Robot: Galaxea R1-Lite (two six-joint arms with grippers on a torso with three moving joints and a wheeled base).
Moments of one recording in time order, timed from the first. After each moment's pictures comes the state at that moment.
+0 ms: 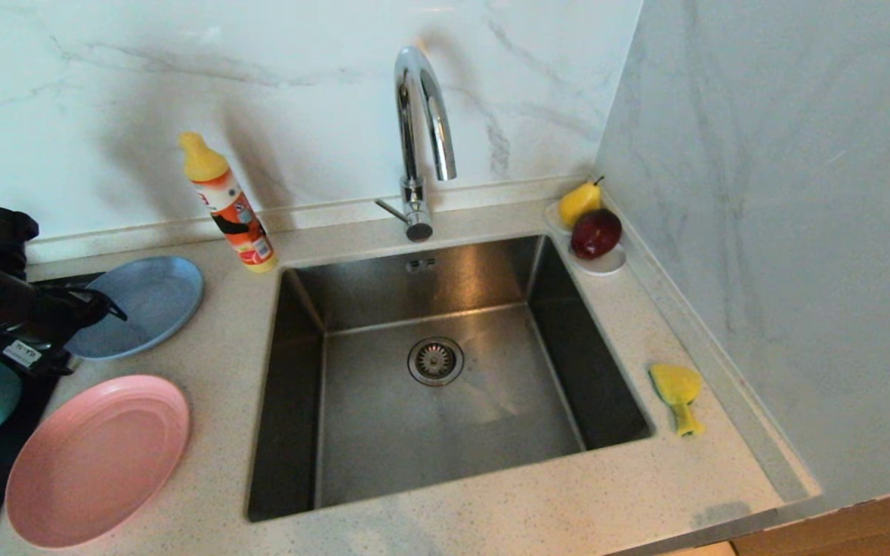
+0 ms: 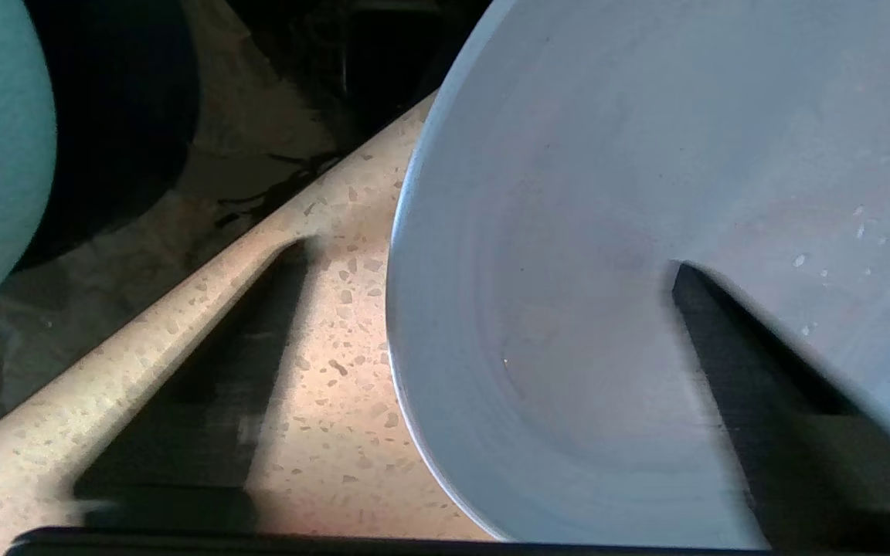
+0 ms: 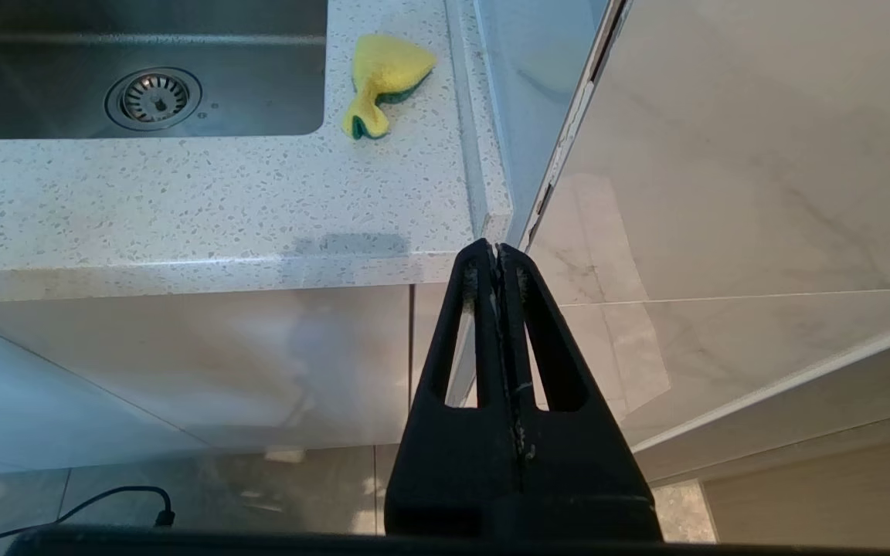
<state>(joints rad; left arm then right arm) 0.48 2.20 -1.85 0.52 -0.07 -0.73 0.00 0.00 0.00 0.01 0.02 -0.06</state>
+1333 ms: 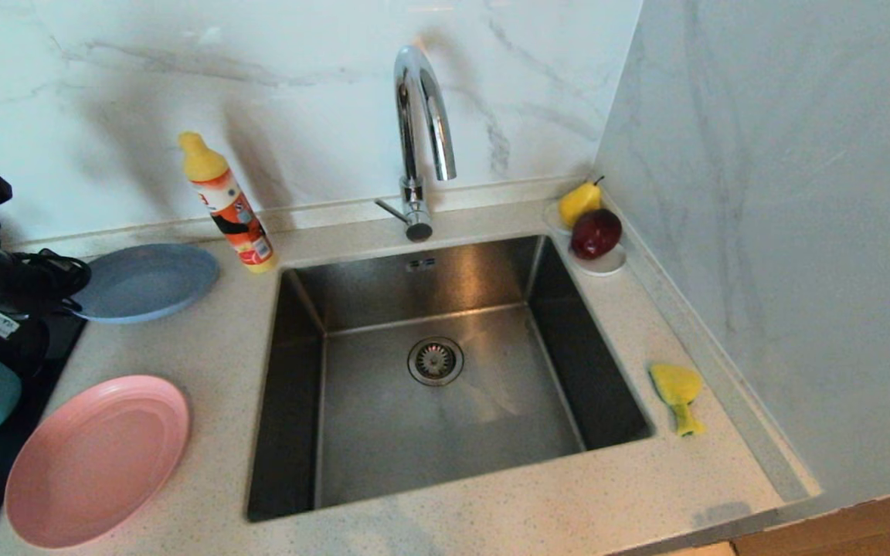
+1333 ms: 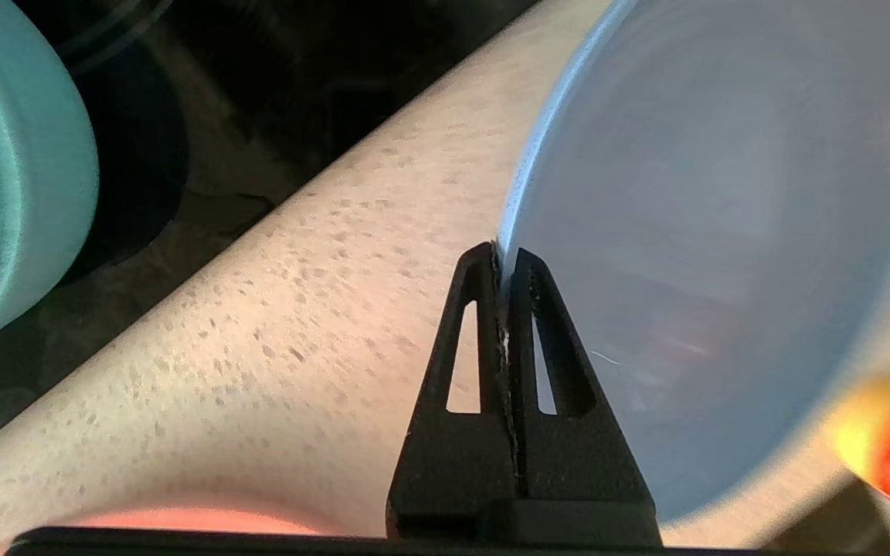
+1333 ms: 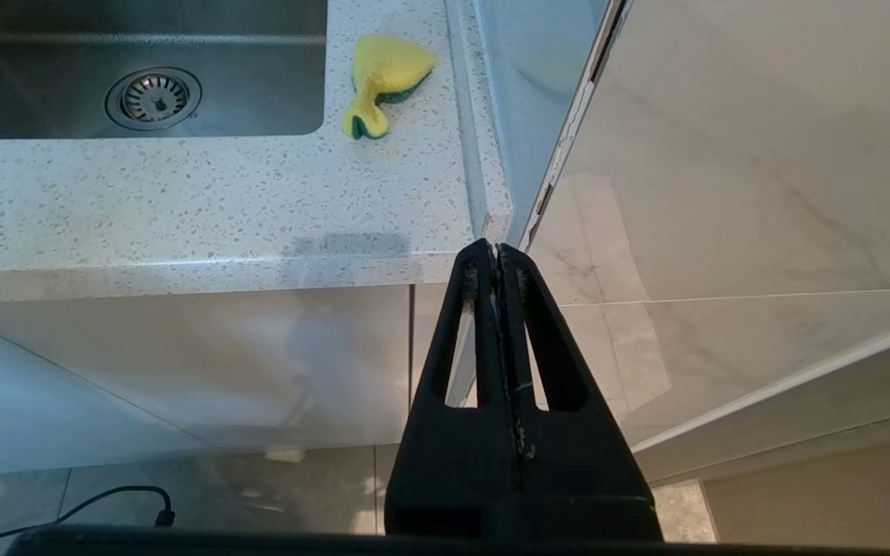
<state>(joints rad) 0.48 2.13 -1.91 0.54 -0.04 -0.73 0.00 0.00 0.00 0.01 0.02 -0.06</state>
